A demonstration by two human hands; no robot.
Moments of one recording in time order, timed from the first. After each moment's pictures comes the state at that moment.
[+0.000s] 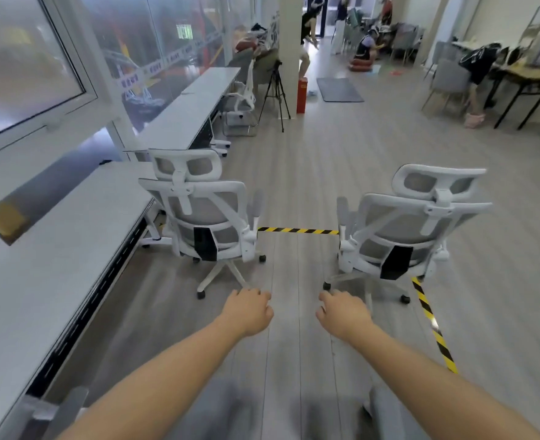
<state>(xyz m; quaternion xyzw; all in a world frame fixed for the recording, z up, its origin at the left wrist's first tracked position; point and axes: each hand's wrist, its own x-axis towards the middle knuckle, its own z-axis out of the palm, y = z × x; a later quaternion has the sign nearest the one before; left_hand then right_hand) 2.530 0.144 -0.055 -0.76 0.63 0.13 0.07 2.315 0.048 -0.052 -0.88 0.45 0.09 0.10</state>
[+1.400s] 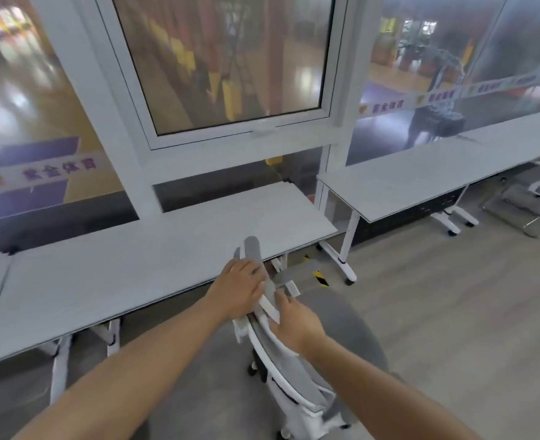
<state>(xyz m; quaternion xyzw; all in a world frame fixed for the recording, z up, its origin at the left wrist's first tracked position) 3.035 -0.246 -0.024 -0.96 0.28 -0.04 -0.02 2.965 -0.429 -0.020 -0.96 -0.10 0.15 0.20</state>
